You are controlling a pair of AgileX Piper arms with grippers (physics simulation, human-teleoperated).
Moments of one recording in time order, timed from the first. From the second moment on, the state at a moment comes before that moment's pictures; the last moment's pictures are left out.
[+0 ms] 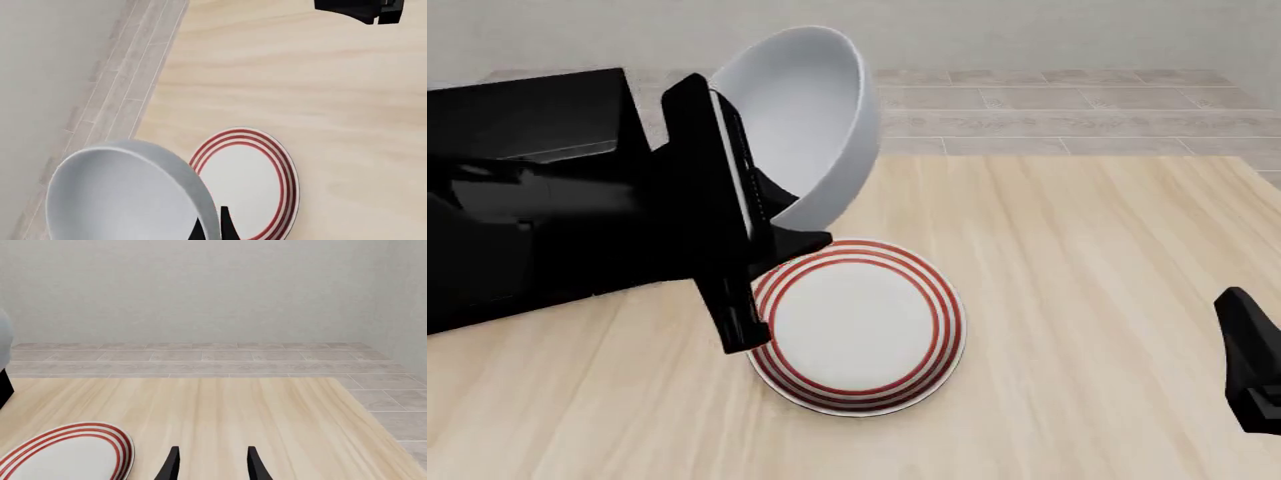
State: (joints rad) left arm -0.86 1.12 -0.83 0.30 0.65; right arm 0.00 0.03 0.00 -0.02 0.00
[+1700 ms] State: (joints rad) left arm -0.92 1.31 -0.72 0.13 0.52; right arm 0.00 0.03 0.00 -0.02 0.00
